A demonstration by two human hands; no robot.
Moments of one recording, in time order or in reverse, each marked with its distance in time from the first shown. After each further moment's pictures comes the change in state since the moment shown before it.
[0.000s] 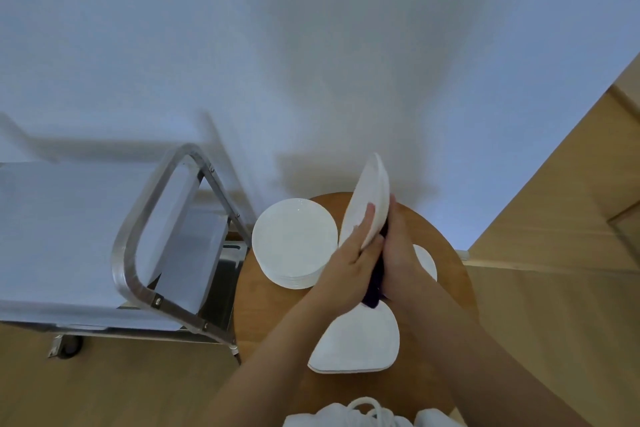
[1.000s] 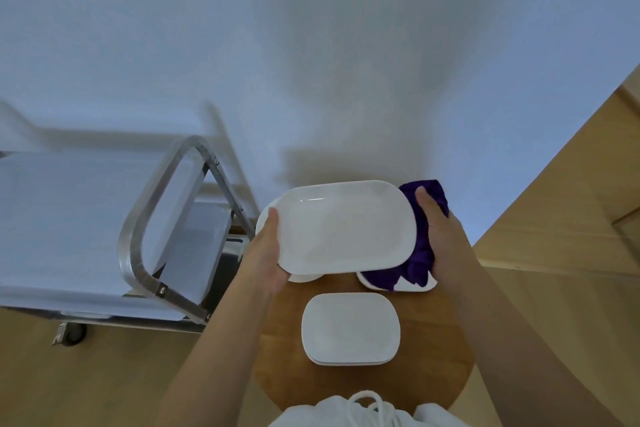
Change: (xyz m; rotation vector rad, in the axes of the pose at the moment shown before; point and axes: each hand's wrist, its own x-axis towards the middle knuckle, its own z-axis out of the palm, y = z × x) left_hand 0.000 -0.027 -0.086 -0.810 0.535 -0.353; right_hand 0.011 -0.029 -0.061 -0.224 0.204 -0.063
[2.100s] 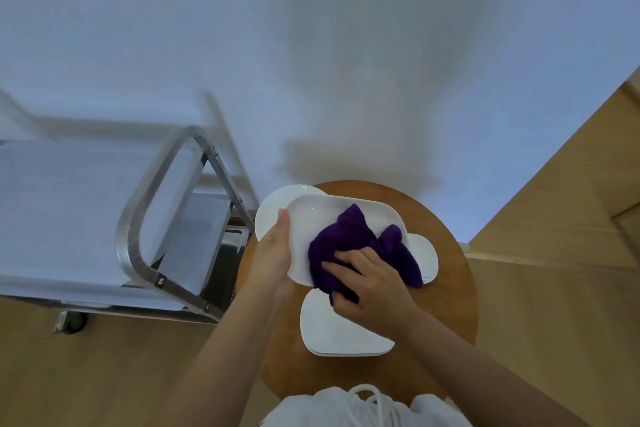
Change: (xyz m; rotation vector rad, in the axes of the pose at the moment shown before) left_hand -0.023 -0.010 0.008 0.201 -0.020 -0.042; right_hand -0.045 0.073 0.039 -1.135 -0.327 -1.216
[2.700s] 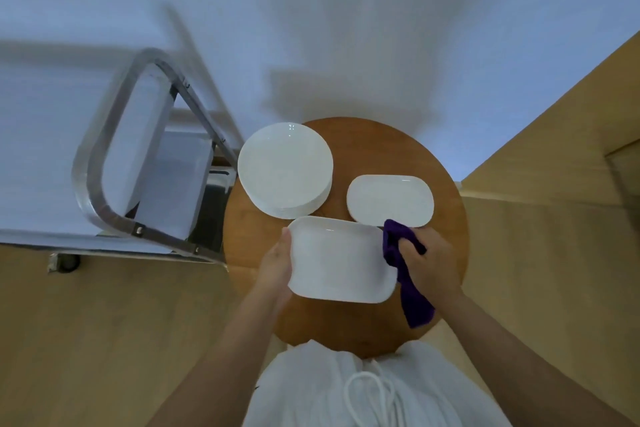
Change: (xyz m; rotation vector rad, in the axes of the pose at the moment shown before) left_hand 0.036 -0.111 -0.034 0.278 0.135 -0.165; right_hand -0.078 0.066 0.022 0.284 0.039 0.847
